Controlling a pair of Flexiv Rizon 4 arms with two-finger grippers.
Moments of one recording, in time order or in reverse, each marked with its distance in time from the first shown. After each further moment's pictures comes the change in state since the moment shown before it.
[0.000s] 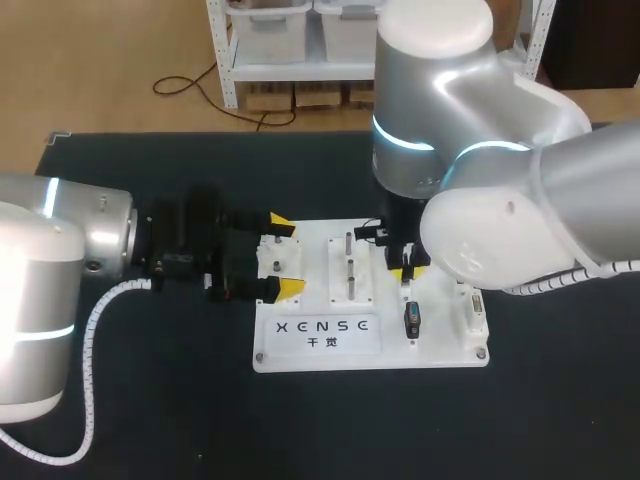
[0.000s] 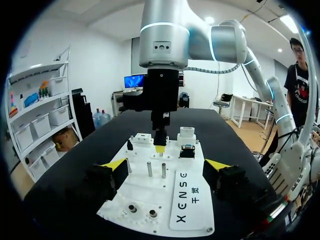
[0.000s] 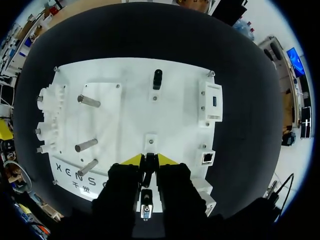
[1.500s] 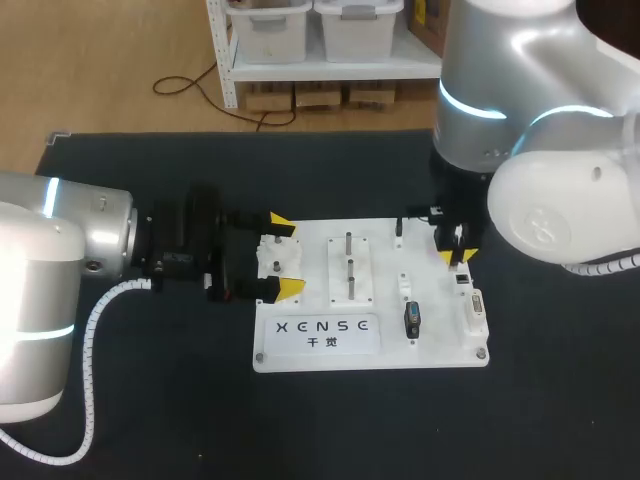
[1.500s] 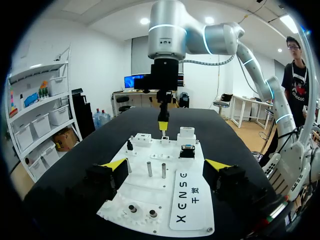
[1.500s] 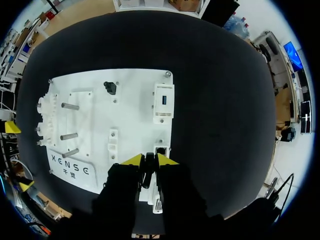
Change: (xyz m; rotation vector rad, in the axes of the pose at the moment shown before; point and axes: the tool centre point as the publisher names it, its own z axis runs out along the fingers) left arm 0.000 0.000 0.000 0.000 0.000 0.000; right arm 0.004 -0.062 -0.028 -0.006 0.004 0.031
